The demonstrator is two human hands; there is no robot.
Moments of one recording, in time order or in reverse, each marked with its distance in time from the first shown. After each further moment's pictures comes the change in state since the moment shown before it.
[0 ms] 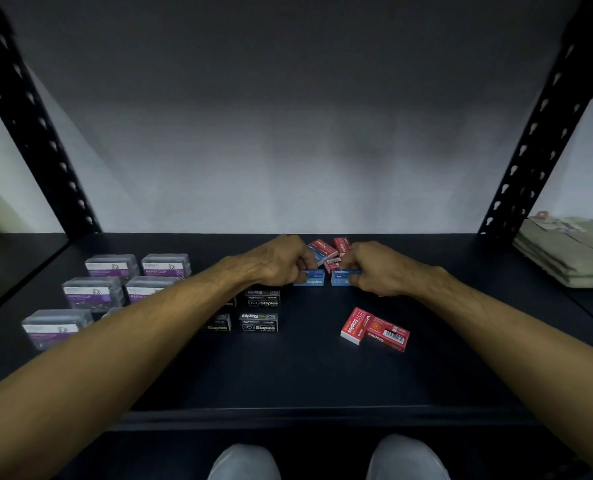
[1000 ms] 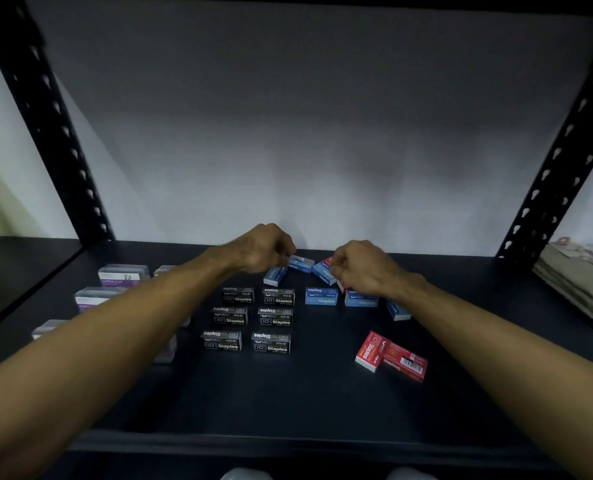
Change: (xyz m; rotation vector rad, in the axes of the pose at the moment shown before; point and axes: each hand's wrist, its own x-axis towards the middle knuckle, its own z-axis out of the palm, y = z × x) left_hand -0.001 -0.050 -0.044 -0.013 0.129 -0.138; right_hand 0.042 -0.029 -0.003 0.078 0.180 0.068
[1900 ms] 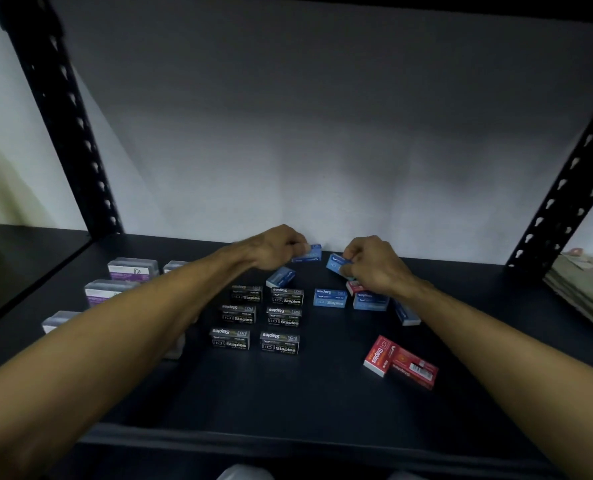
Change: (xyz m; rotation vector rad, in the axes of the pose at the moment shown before) left_hand 0.004 -0.001 0.003 -0.145 -0.040 0.023; right_hand 0.004 -0.006 -0.001 0.324 0.078 0.188
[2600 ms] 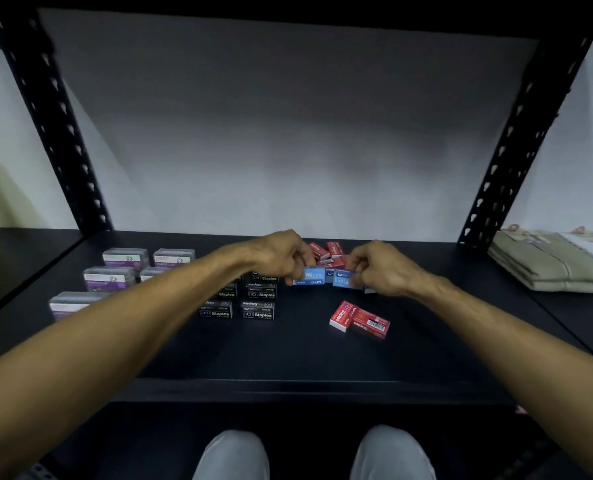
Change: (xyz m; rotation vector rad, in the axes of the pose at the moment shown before) left_hand -0.057 0.079 0.026 -0.023 -0.193 0.036; right_hand -0.087 0.023 -0.047 -0.101 -0.154 0.008
